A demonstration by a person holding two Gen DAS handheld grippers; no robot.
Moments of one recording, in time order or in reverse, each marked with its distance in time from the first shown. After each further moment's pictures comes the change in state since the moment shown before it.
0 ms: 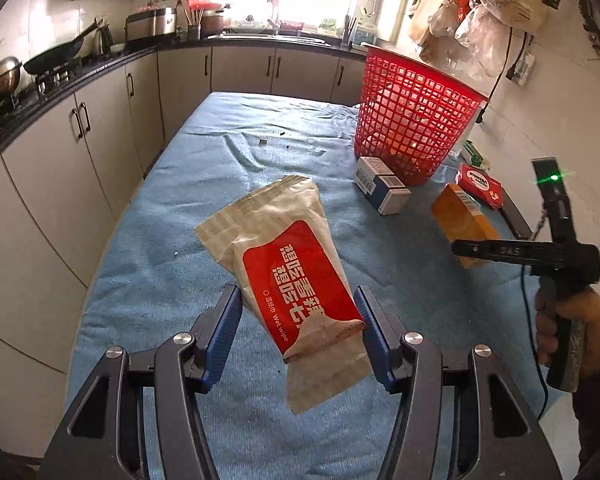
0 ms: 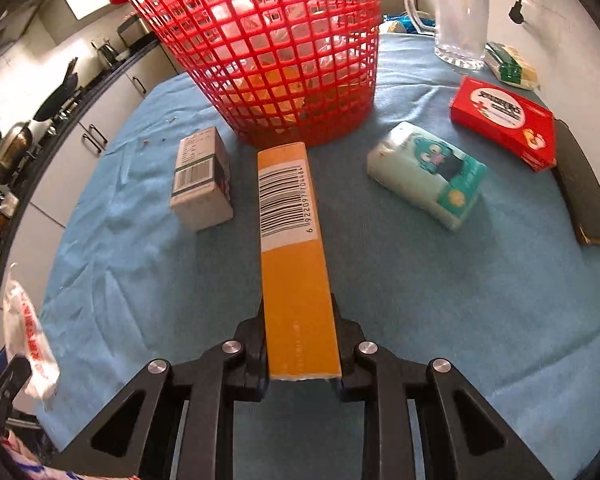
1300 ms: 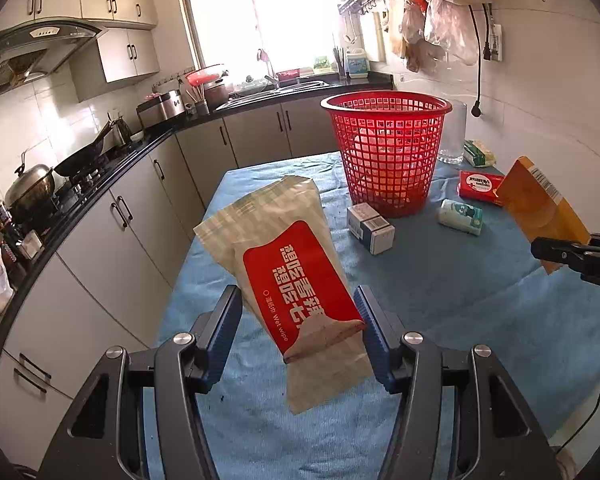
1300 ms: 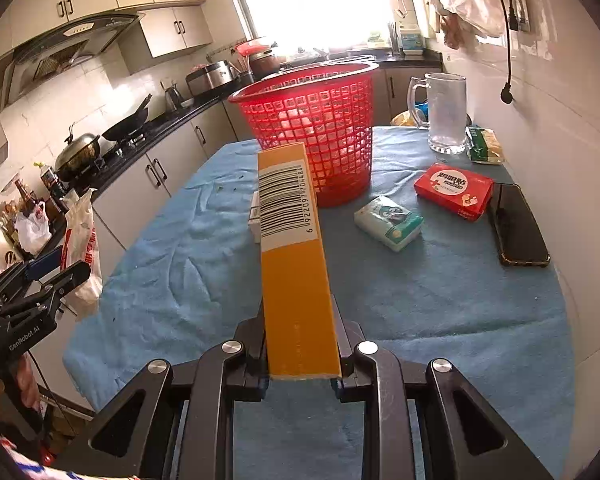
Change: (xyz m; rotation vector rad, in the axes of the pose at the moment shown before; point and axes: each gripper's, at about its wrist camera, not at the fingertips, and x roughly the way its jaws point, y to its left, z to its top) left arm -0.050 -0.080 0.010 0.226 -0.158 0.228; right arm -0.132 -0.020 -0.061 -0.142 -0.279 0.103
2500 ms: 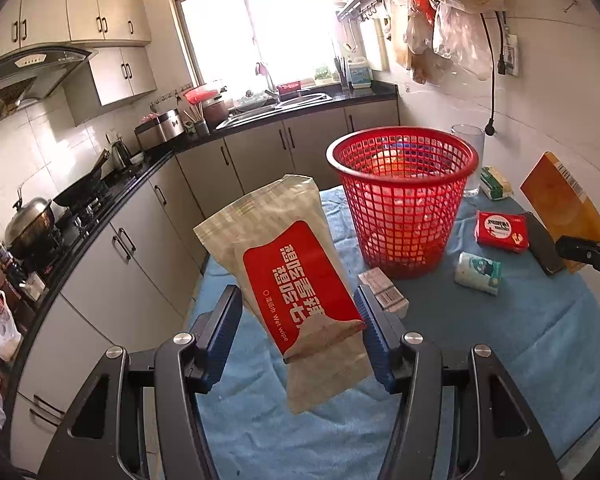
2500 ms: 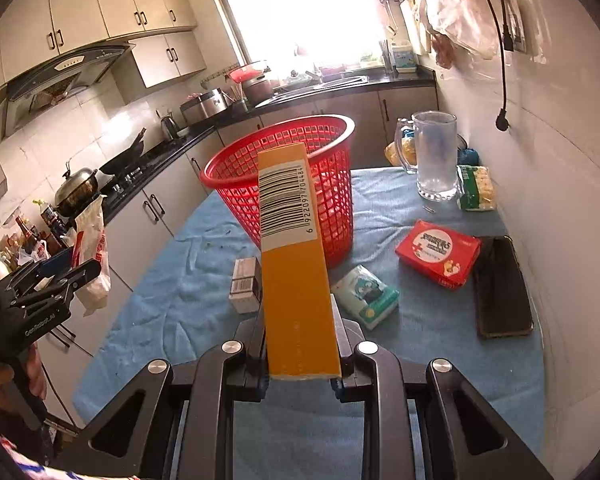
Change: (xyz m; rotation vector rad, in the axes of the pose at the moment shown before) left arm 0.038 -0.002 0.097 0.041 -0.027 0.032; right arm -0.008 -0.033 0.076 0.031 -0.069 0.024
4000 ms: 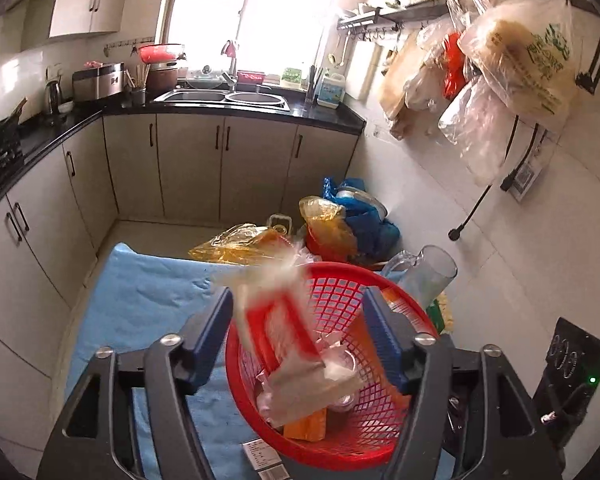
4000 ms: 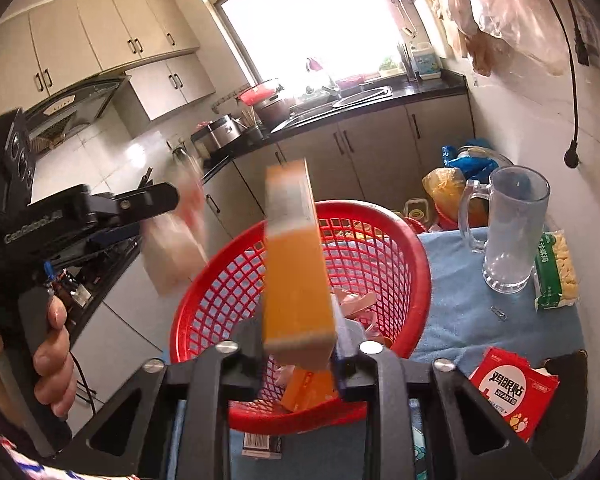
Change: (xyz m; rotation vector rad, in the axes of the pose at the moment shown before) left arm 0.150 0.000 0.193 -0.303 0.030 -0.353; right arm 0.124 -0.013 0.140 0.069 -0.056 0.120
